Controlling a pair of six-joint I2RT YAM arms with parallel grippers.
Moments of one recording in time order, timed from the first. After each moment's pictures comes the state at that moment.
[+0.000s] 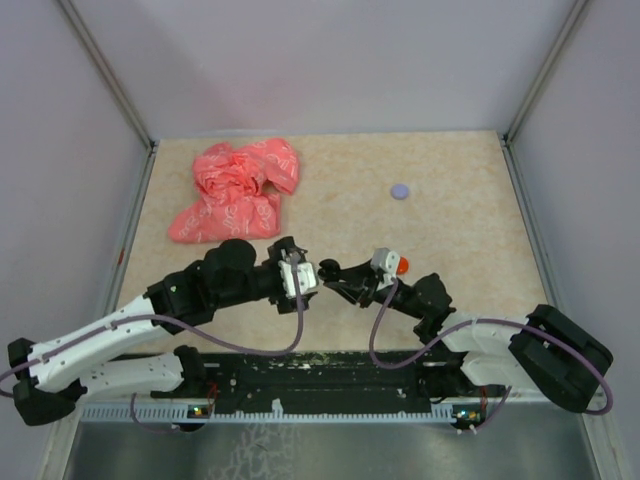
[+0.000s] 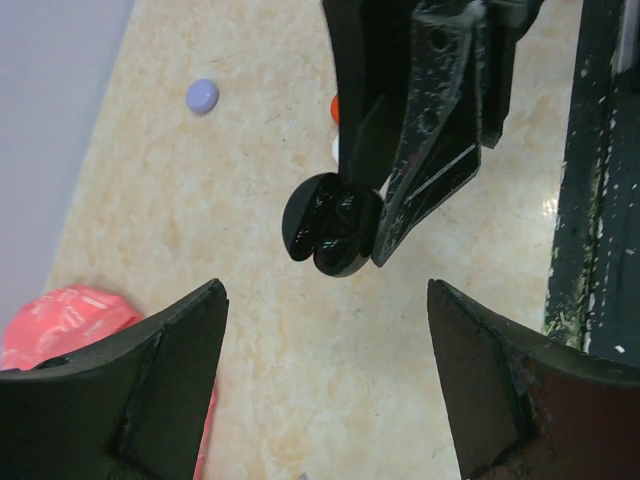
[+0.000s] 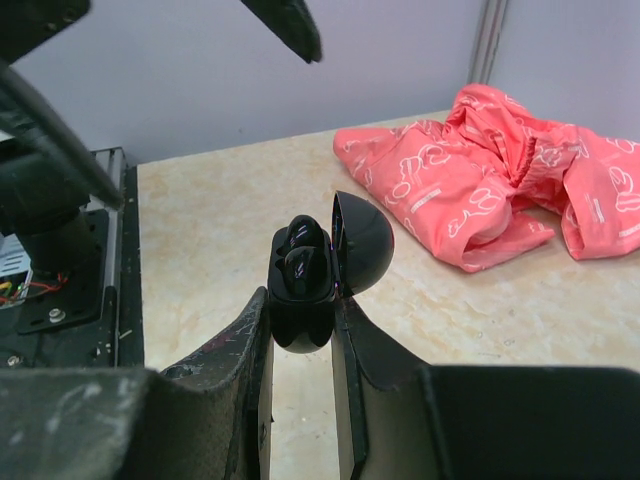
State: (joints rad) left arm -1.16 0.94 0.96 -0.41 -0.05 0.51; right arm 0.81 1.15 0.17 1.21 -0.39 0.08
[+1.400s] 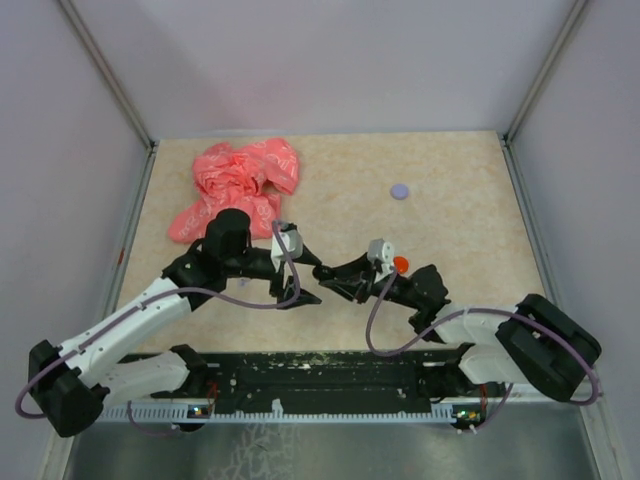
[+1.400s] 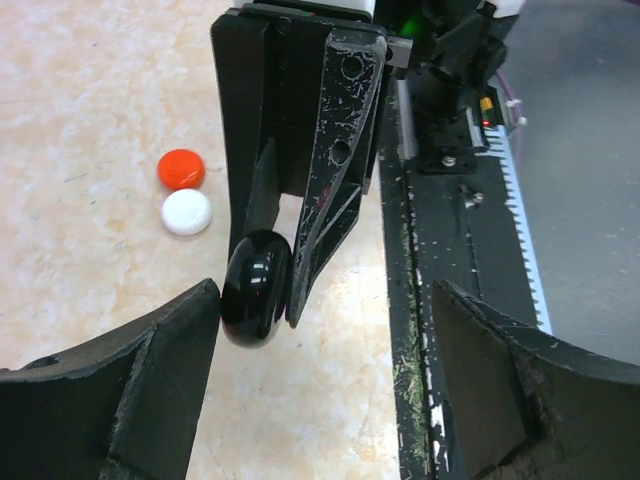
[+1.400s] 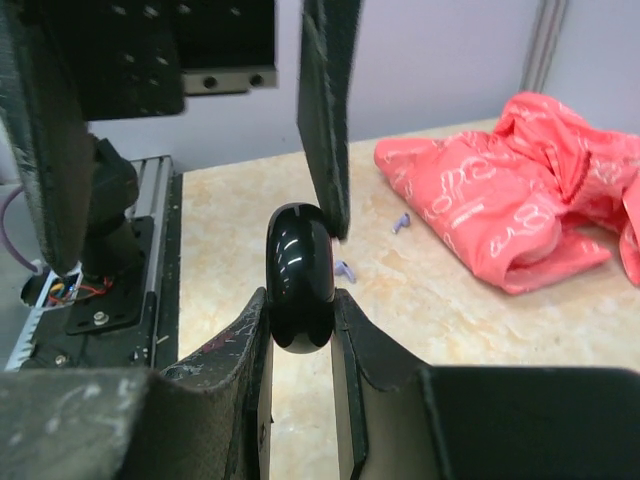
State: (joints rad) left arm -0.74 1.05 0.85 -0.17 0.84 0.24; right arm 0.77 1.24 0.23 1.28 -0.54 0.15
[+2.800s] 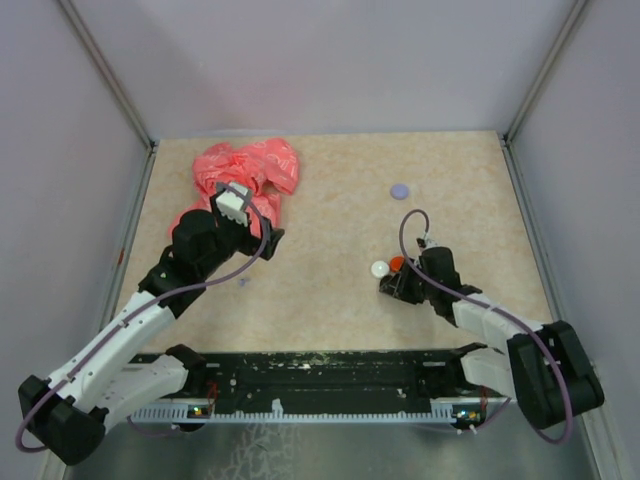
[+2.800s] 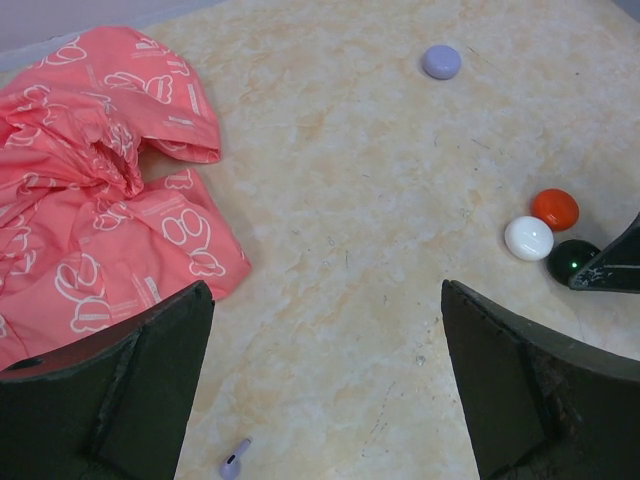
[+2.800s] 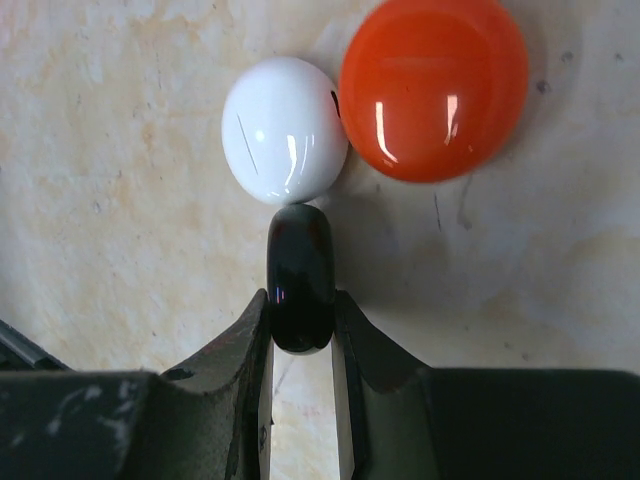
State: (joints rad) left arm -0.57 0.90 0.78 -0.12 -0.02 -0.07; right arm 0.32 1.08 0.28 0.03 -0.26 0.64
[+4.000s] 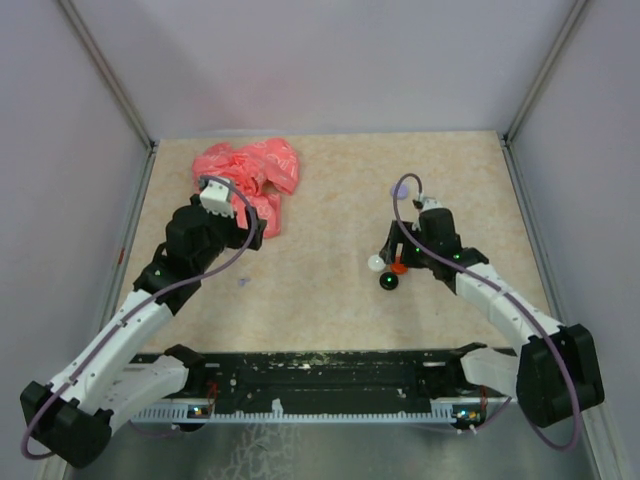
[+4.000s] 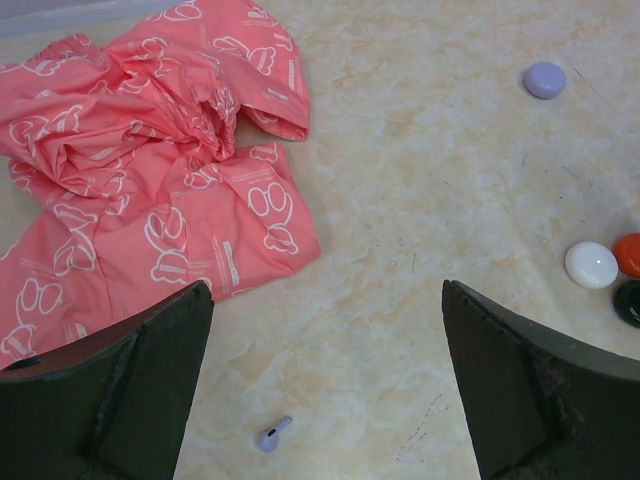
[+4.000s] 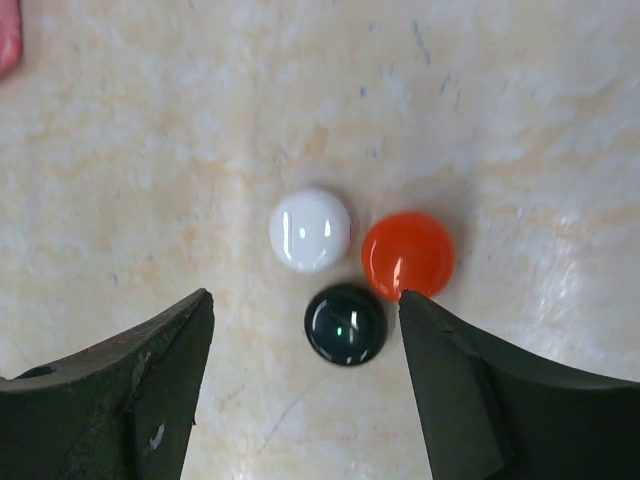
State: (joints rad) left arm -0.49 0.90 0.79 -0.17 -0.14 -0.12; right arm 0.34 1.11 0.63 -0.28 -0.12 0.43
